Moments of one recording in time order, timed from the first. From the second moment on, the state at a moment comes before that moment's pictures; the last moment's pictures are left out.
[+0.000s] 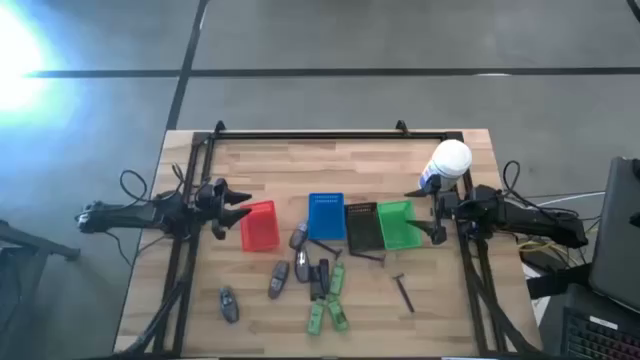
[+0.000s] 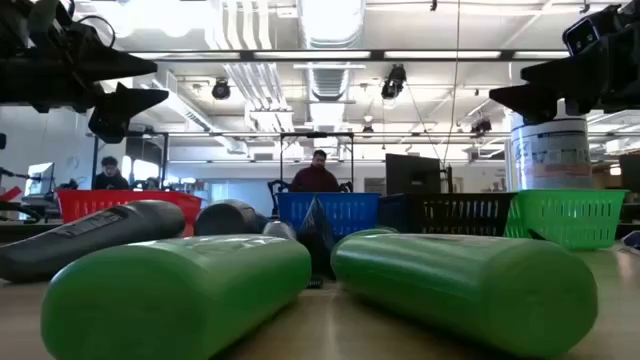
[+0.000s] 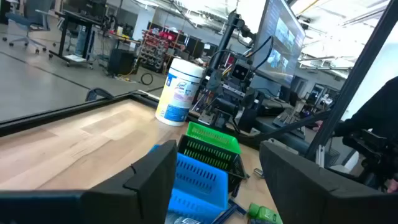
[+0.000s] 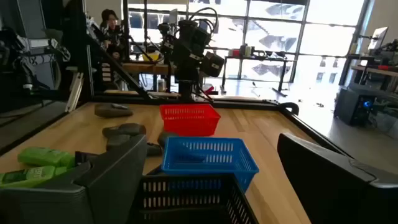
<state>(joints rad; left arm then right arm) -0.04 0.02 0.01 0.07 -0.21 -0.35 -0.14 0.01 0.01 0.03 -0.13 -0.03</state>
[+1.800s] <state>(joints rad) -0.04 0.02 0.01 0.07 -0.21 -0.35 0.45 0.75 0.40 -0.39 -0.28 1.91</state>
